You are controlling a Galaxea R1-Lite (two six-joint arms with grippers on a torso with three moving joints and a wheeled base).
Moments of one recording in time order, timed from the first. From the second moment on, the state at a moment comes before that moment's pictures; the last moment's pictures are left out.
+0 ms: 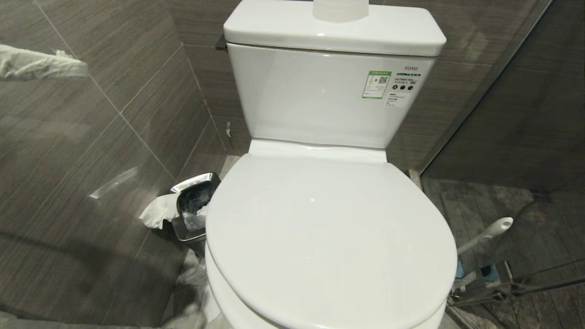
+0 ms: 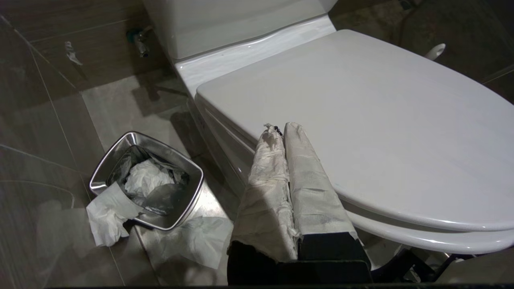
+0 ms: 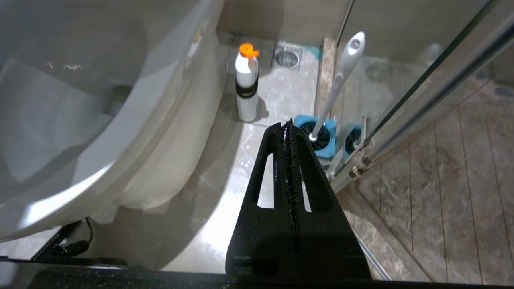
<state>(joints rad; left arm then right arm) -0.01 1.33 -1.75 0.74 -0.61 0.23 0.01 0.00 0.00 0.00 0.00 0.01</state>
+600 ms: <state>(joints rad) -0.01 1.31 -1.68 0.74 -0.62 0.25 0.01 0.00 0.00 0.00 0.00 0.01</state>
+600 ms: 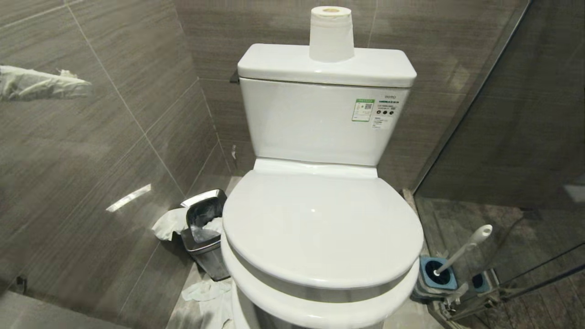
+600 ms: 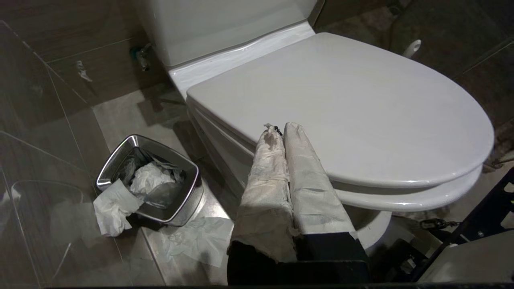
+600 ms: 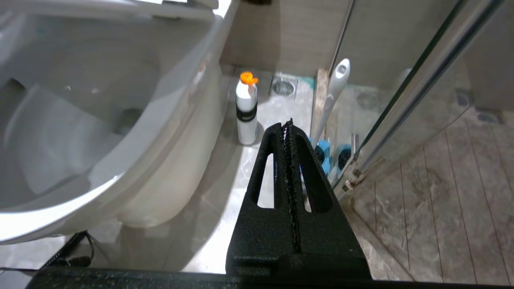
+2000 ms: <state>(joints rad) -0.58 1.71 -1.64 0.73 -0.20 0.03 0.01 0.00 0.00 0.00 0.00 0.01</state>
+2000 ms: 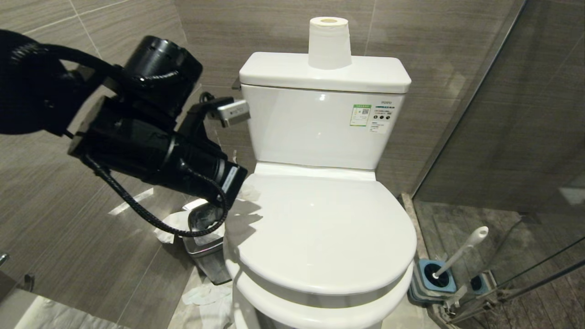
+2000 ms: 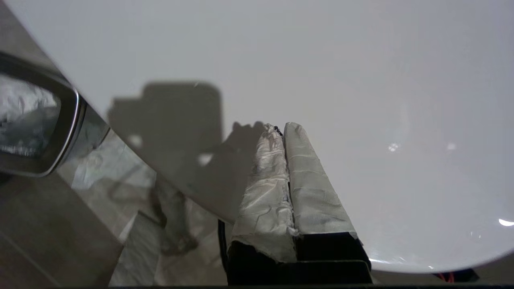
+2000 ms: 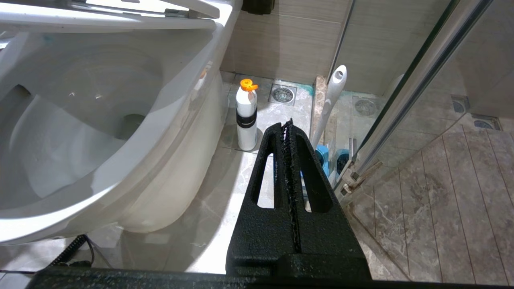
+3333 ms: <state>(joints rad) -0.67 1.99 -1.44 0.67 0.16 -0.21 0.01 0.00 0.00 0.00 0.00 0.01</state>
